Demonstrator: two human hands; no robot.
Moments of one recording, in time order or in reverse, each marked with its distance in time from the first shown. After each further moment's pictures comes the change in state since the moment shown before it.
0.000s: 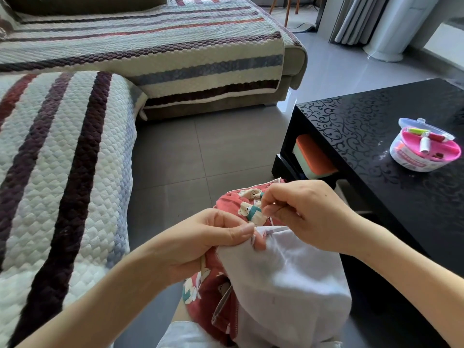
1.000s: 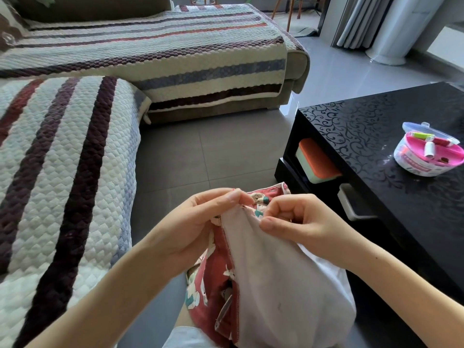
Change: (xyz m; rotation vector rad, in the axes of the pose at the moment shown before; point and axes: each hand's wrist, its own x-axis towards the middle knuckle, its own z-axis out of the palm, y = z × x) left_hand 0.003 0.011 0.000 -0.154 0.242 0.306; right_hand -0.008 -0.016 0.008 0.924 -0.139 0.420
